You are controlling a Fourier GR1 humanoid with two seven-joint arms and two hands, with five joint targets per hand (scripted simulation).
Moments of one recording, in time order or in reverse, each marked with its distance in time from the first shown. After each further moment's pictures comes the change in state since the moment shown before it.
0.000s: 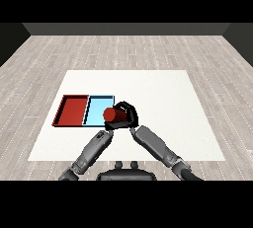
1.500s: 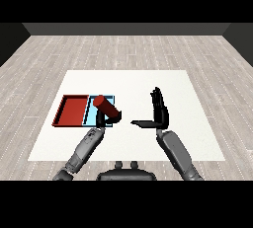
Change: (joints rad) left arm 0.010 0.080 0.107 0.001 -0.103 -0.001 0.050; right arm 0.275 -0.167 -0.270 -0.414 0.153 0.156 0.120
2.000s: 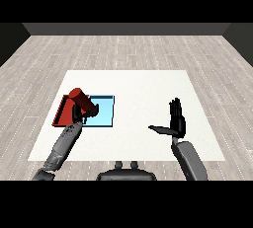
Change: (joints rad) left arm -0.002 0.259 0.148 0.039 -0.036 -0.040 0.076; right arm 0.230 -0.113 -0.131 -0.024 -0.048 0.073 -0.071
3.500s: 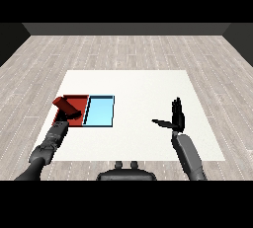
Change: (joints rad) left arm -0.367 0.075 0.209 1.073 -0.074 -0.120 0.135; right arm -0.109 0.038 -0.127 0.323 0.013 0.059 -0.058
